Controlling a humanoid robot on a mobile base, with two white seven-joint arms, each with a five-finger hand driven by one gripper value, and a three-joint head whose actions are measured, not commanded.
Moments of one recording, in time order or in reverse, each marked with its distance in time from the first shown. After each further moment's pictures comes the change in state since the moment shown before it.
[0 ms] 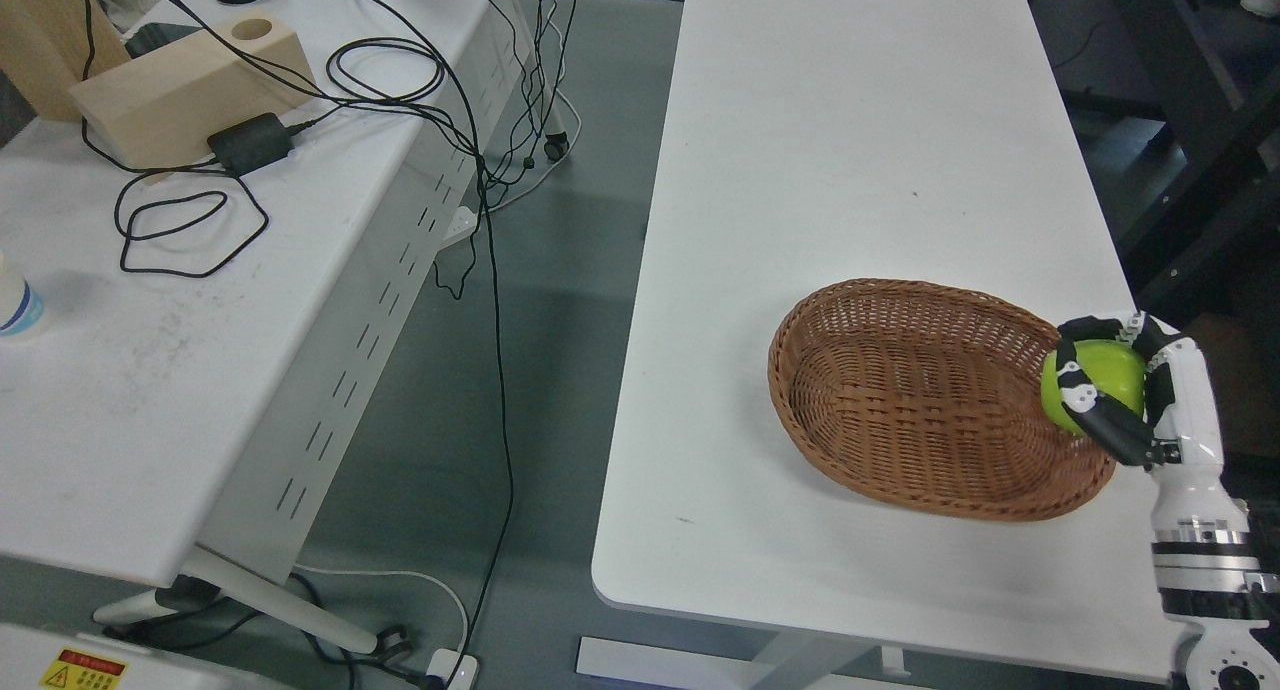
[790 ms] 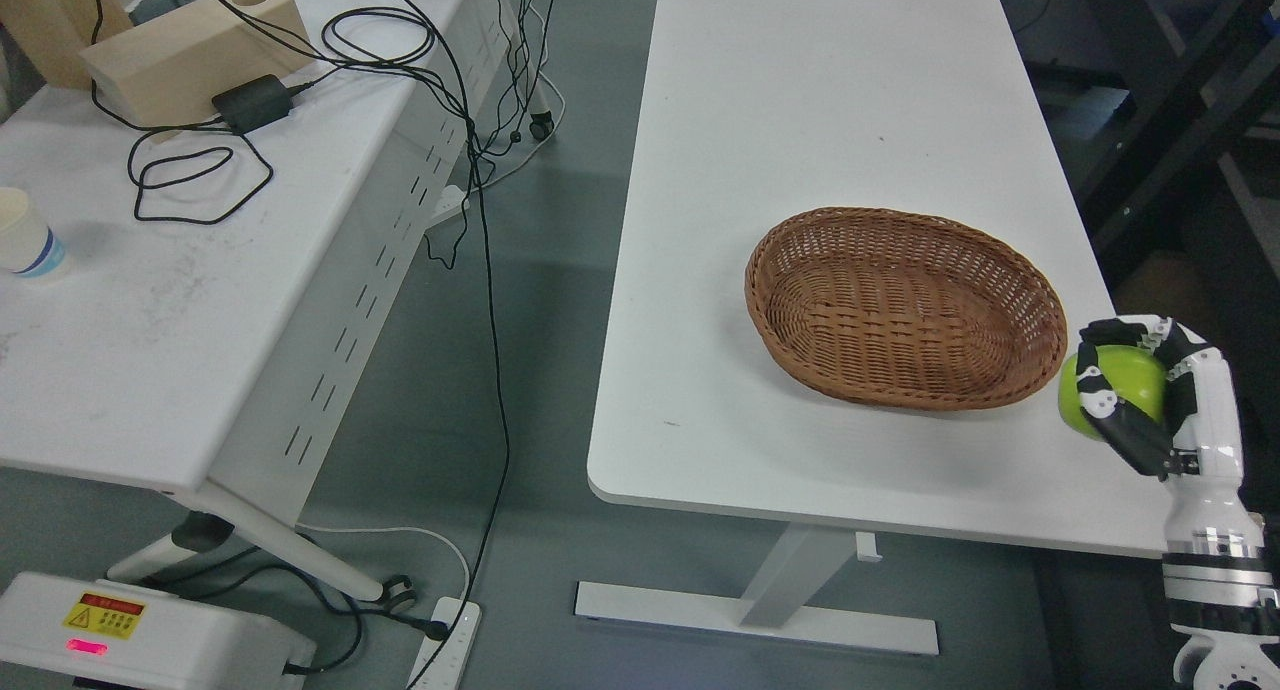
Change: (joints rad) left arm 0.000 0.000 0.000 0.000 0.000 0.000 0.000; right arm 0.016 0.028 -0.033 -0.012 -0.012 -0.007 -0.003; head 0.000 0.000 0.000
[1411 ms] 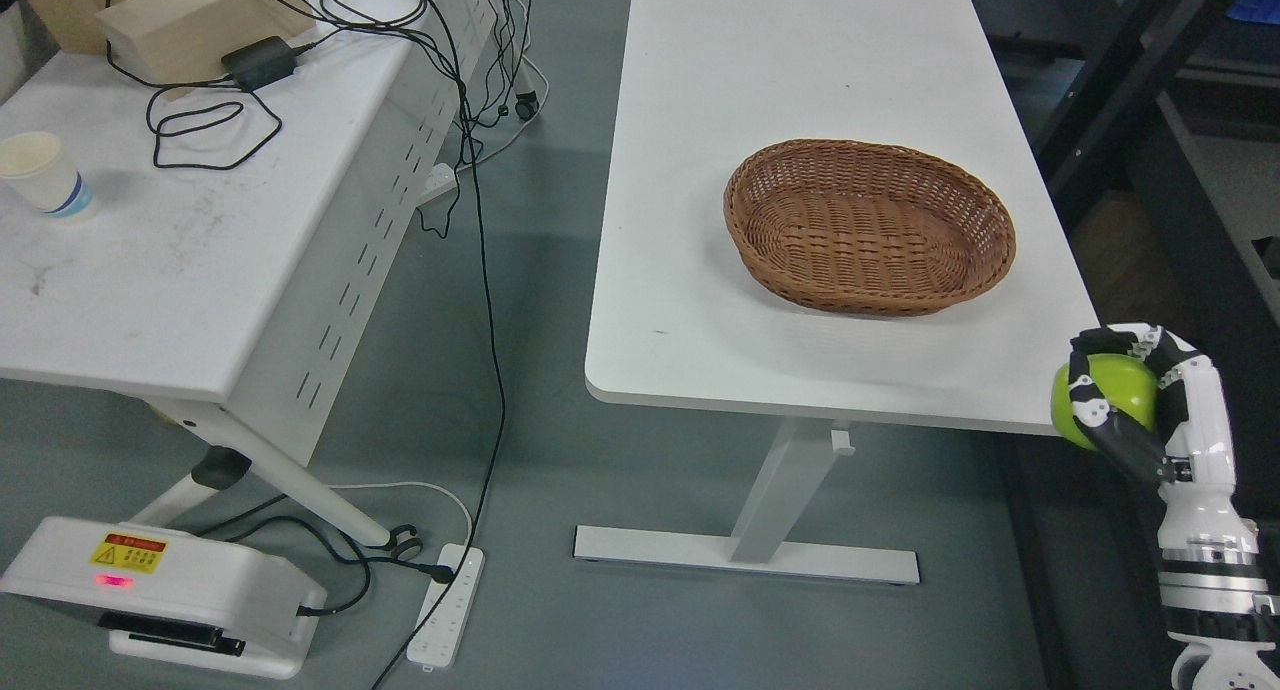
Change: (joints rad) left arm 0.000 0.000 0.000 0.000 0.000 0.000 0.000; right arm 0.011 0.008 -0.005 -0.002 -0.001 -0.003 0.025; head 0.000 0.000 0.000
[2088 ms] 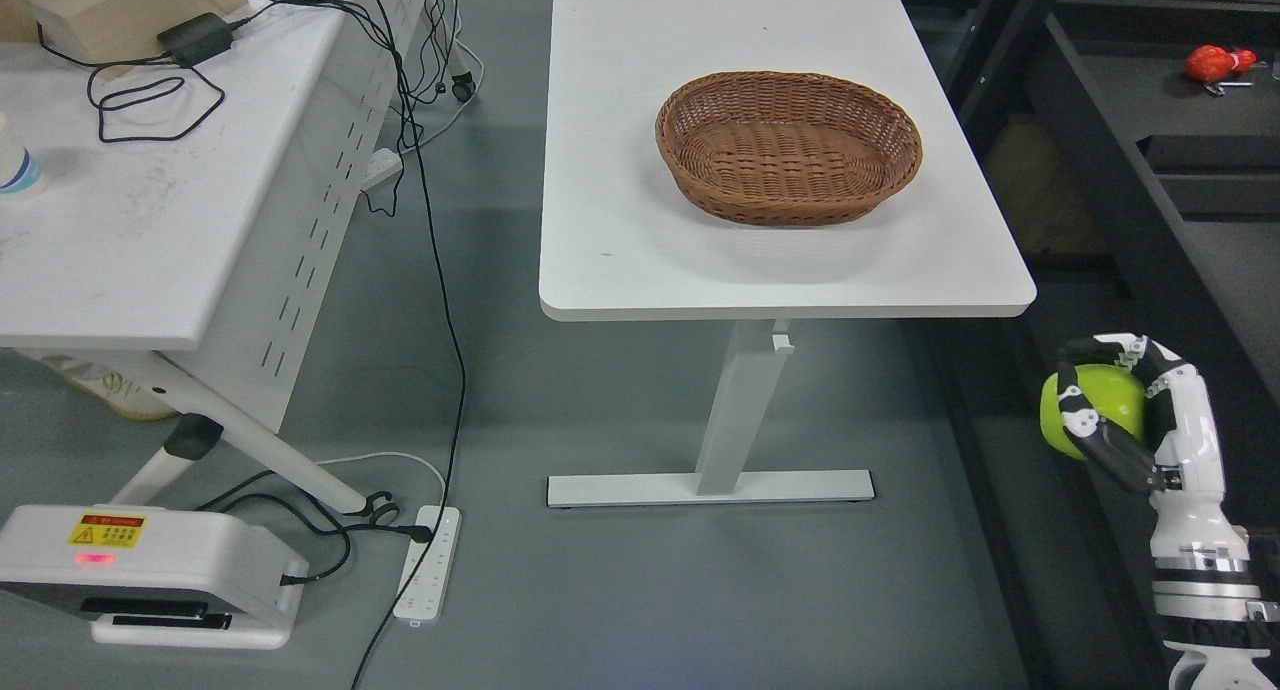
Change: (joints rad) left arm 0.000 0.000 0.000 0.000 0.000 0.000 0.000; right arm 0.017 0.003 0.001 0.000 0.000 0.000 0.022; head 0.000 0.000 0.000
